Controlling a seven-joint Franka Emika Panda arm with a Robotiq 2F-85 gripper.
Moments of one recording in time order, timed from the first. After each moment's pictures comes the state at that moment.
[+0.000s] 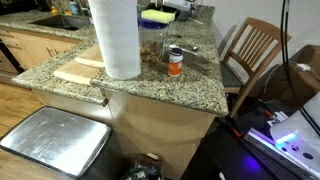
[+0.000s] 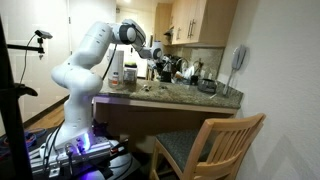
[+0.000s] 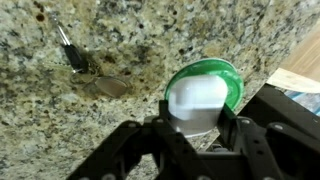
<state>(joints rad) 0.28 0.54 -0.07 -1.46 -0.03 2.41 0.62</state>
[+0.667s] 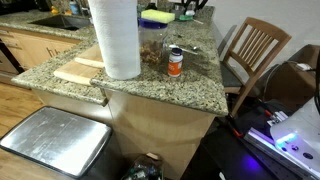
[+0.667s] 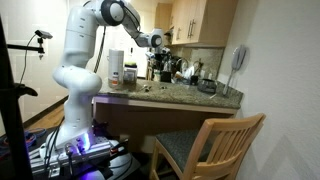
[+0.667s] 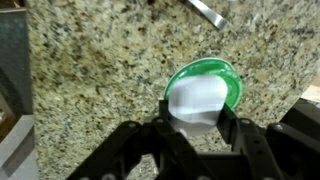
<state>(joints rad) 0.22 0.14 -0.08 -1.83 -0.06 2.24 0.61</state>
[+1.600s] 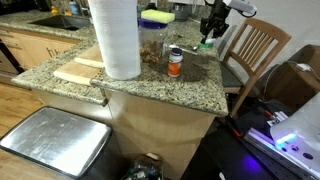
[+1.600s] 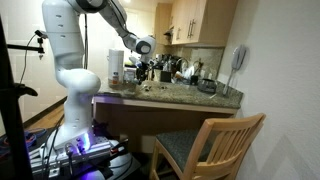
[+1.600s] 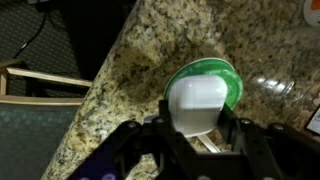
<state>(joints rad) 0.14 -0.19 0.02 -2.35 0.25 2.15 0.19</state>
